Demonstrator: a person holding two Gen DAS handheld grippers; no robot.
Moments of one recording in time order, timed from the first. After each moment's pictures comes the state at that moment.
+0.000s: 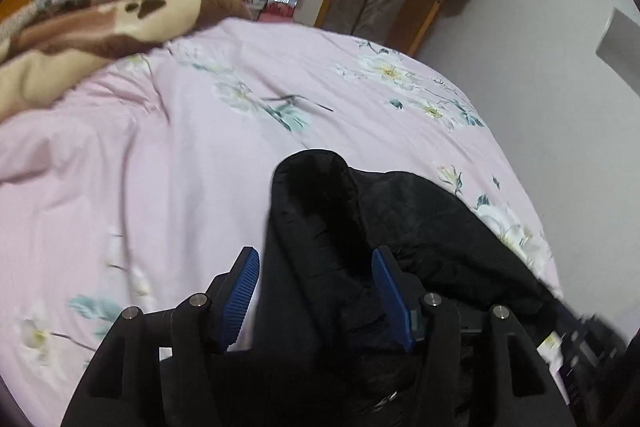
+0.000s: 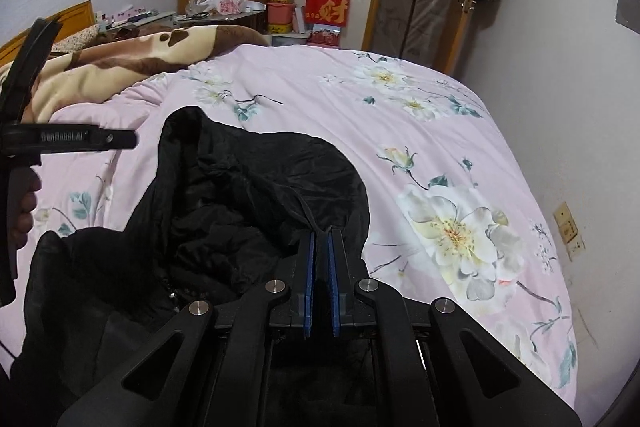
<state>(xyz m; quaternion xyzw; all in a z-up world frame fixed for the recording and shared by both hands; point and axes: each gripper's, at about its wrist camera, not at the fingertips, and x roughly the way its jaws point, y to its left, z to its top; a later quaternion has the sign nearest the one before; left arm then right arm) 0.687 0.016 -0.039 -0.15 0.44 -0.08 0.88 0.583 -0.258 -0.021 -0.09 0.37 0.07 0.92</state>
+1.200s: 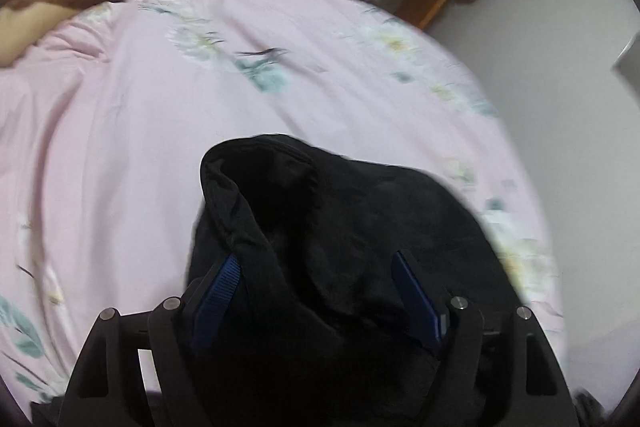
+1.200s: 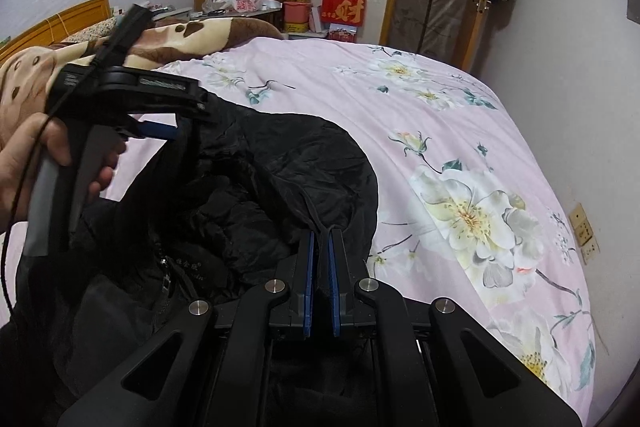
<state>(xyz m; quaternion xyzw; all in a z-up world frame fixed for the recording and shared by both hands) 0.751 -0.020 -0.101 -0.18 0.48 -0.07 0.85 0.569 -0.274 -0.051 -0.09 0.37 0.11 0.92</state>
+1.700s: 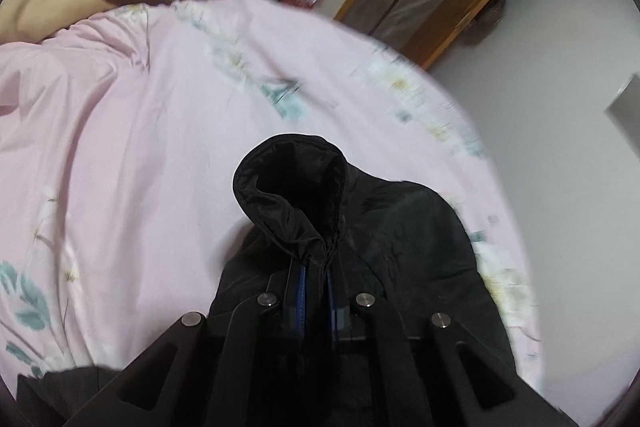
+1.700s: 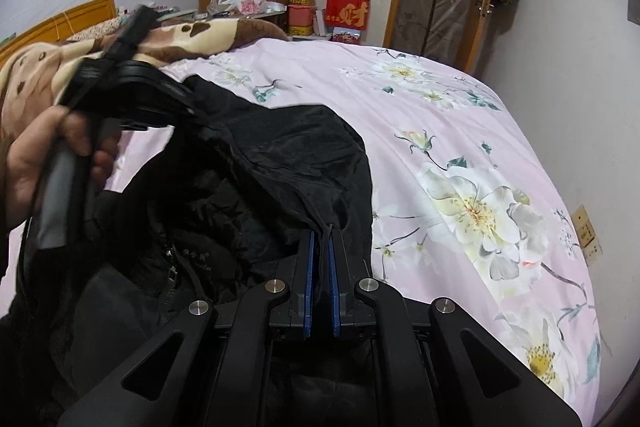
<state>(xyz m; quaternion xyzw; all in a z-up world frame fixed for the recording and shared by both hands) 0.701 0.019 -0.077 -0.24 0.42 -0.09 0.87 0.552 -0.271 -0.051 -0.09 0.36 0.11 0.92</state>
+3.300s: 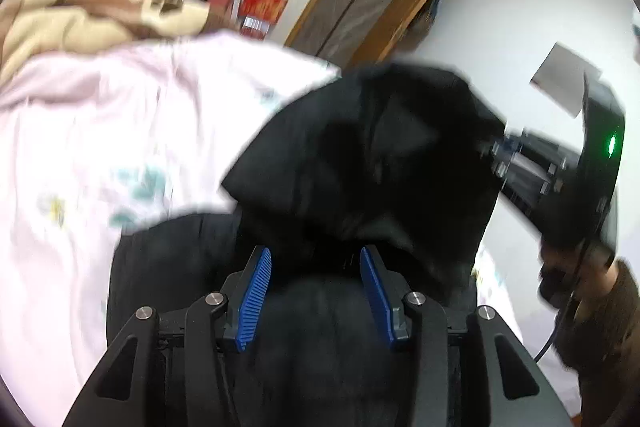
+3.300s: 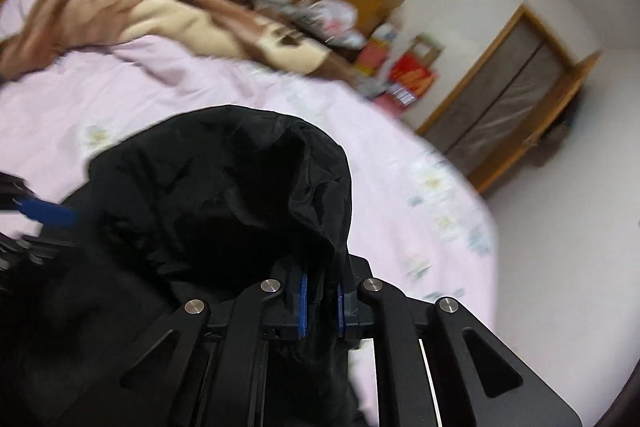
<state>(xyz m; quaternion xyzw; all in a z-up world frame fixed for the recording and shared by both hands) 0.488 0.084 -0.019 -0.22 0.35 -0.17 0.90 0.529 -0.128 0.043 -0.35 0.24 0.16 0.89</state>
